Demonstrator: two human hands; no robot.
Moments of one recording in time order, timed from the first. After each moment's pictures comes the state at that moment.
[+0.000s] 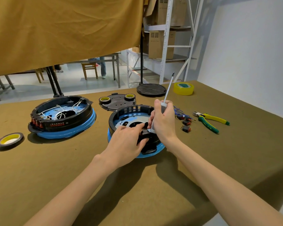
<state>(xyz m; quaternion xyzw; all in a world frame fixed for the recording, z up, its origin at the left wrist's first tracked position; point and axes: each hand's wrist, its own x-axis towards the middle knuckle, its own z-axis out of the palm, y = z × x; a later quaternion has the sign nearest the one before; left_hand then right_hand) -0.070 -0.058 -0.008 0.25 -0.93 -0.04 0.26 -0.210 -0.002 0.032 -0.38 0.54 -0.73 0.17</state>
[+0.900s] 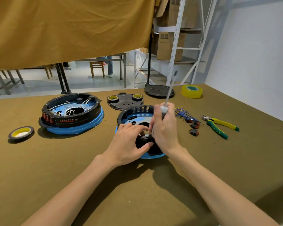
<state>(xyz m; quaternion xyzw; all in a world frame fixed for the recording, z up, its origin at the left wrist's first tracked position) -0.052 -0.079 -0.025 0.21 -0.92 -0.09 0.32 -0.186 -0.004 0.022 -0.51 0.51 -0.69 0.09</state>
